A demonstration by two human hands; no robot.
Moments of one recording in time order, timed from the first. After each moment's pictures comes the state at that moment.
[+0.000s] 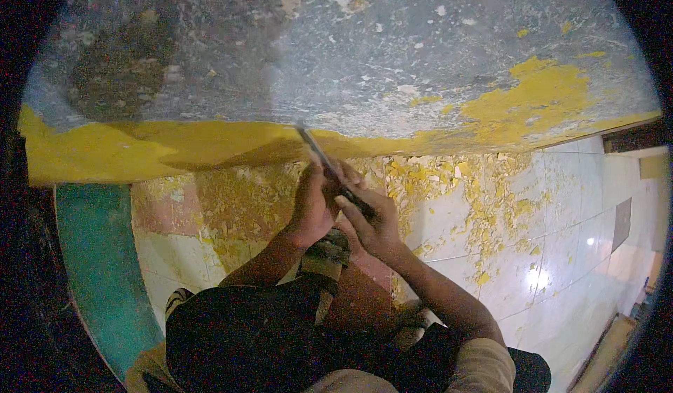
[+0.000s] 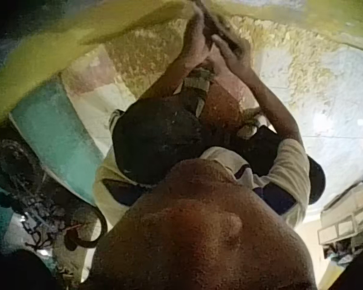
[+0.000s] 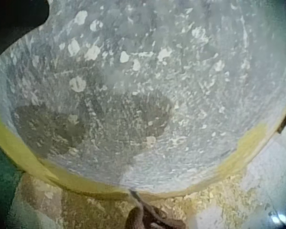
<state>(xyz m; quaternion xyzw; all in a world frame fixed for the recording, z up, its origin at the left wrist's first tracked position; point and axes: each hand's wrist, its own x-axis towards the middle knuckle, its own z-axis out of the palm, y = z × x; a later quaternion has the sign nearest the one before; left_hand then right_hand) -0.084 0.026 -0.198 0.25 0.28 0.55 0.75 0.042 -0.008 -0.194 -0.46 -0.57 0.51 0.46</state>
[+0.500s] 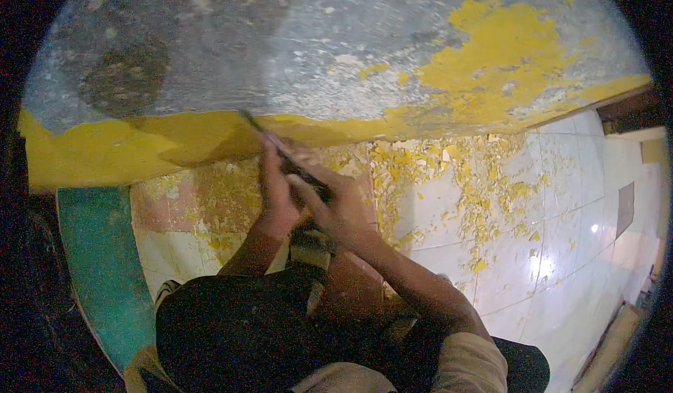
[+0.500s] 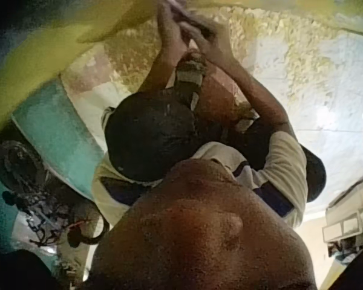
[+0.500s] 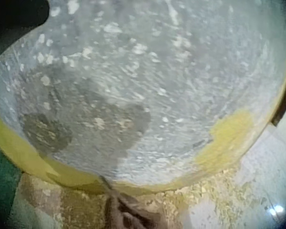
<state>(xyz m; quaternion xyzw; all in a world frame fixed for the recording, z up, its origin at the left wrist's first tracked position) -0.086 0.029 -0.193 0.17 0.34 0.62 0.69 0.026 -0.004 -0.174 -0.45 -0.54 0.53 0.49</state>
